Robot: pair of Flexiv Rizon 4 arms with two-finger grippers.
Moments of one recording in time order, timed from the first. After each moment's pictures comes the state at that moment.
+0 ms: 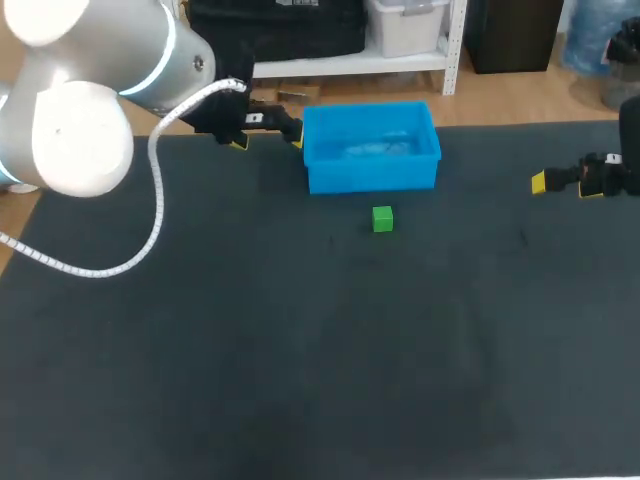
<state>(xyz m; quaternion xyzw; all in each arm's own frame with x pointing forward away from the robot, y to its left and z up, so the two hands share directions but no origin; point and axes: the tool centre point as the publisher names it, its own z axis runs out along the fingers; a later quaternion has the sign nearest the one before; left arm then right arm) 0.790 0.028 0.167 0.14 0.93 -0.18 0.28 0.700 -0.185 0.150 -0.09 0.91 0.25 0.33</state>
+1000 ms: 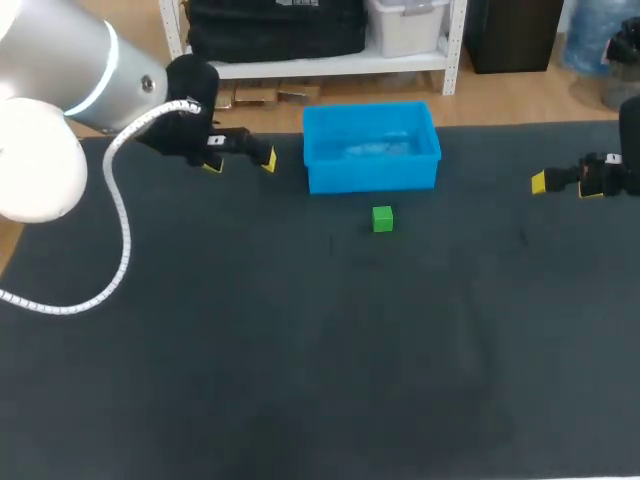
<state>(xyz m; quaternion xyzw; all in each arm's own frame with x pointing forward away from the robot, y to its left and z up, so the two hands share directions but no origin) 0.749 0.061 0.160 0.16 0.93 -0.20 0.26 0.700 -0.185 0.150 -0.09 0.91 0.25 0.33</state>
